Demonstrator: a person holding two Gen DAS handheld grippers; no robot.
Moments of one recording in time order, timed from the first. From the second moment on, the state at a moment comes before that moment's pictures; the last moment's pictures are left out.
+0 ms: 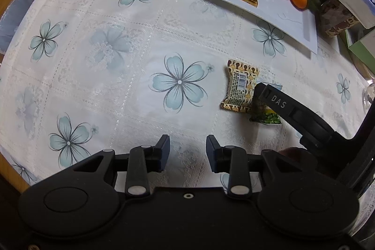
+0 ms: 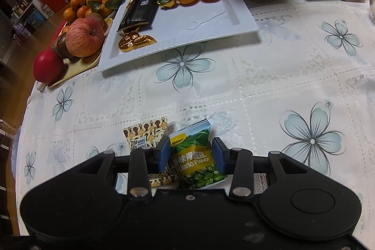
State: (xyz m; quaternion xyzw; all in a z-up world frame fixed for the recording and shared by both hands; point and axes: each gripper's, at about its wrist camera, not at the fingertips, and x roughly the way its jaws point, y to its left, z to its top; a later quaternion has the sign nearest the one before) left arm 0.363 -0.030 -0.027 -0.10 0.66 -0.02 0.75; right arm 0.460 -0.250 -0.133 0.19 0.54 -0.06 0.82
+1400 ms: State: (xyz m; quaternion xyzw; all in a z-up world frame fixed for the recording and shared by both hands) left arm 0.358 -0.027 -0.020 -0.08 0.63 -0.02 0.77; right arm 0.442 -0.231 -0.135 0.16 0.56 -0.06 0.81
